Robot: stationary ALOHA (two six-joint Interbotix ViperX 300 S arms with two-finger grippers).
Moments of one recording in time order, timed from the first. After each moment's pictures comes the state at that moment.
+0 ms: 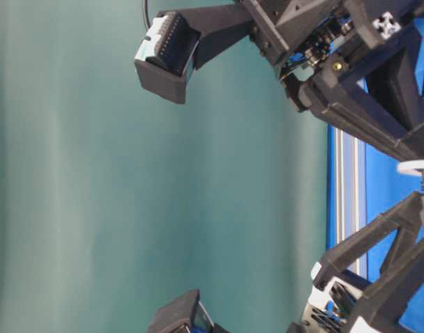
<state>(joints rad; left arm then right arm) -0.14 0.17 0.86 -0.08 -0.66 -0.04 0.06 0.13 0.78 0.01 -0.42 0.13</state>
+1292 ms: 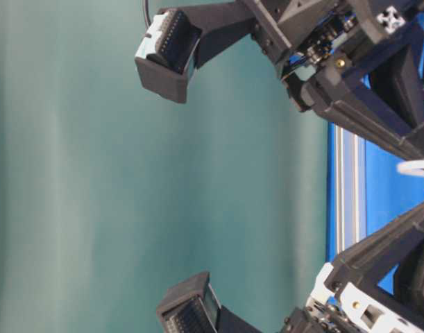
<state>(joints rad) -0.10 0.17 0.84 -0.09 -0.56 -0.04 0.06 0.13 0.78 0.00 -0.41 0.13</state>
